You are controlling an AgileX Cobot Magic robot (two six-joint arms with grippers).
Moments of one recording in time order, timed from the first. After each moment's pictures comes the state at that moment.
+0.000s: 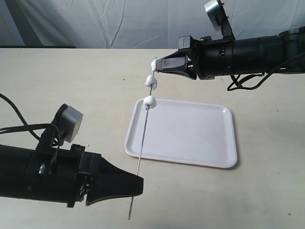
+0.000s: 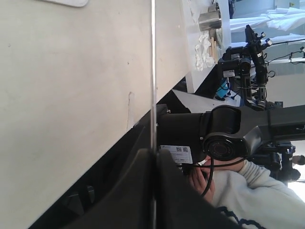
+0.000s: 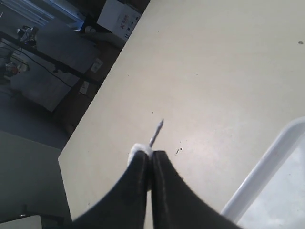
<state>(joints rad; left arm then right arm) -0.53 1.31 -0.36 -1.77 0.95 1.05 0.24 1.79 -1.01 1.68 0.94 -1.28</state>
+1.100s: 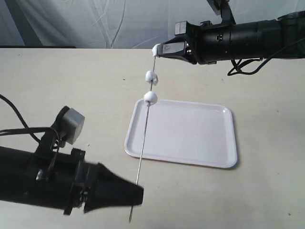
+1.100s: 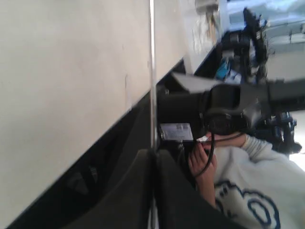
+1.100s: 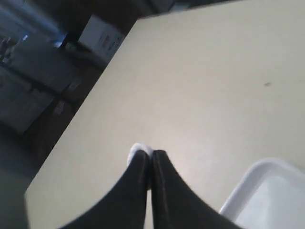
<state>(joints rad) -0.53 1.31 -0.36 -1.73 0.99 1.07 0.24 1.79 -1.11 1.67 0.83 -1.24</state>
